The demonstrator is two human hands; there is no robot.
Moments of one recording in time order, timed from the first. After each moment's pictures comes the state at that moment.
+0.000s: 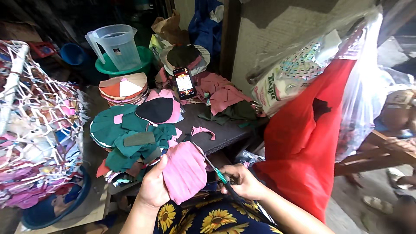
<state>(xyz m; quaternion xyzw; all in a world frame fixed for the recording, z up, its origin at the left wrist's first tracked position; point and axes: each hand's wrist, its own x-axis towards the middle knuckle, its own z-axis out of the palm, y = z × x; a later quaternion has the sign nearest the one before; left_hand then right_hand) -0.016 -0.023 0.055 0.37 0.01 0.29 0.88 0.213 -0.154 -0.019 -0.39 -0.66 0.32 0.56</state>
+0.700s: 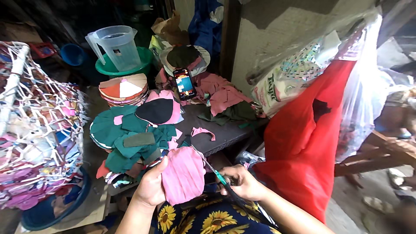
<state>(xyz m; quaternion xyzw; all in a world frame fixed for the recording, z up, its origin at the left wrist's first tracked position) -0.021 -0.010 0.054 0.40 -0.01 0.22 0.89 0.214 -0.153 -0.020 -0.38 -0.66 0.34 0.55</state>
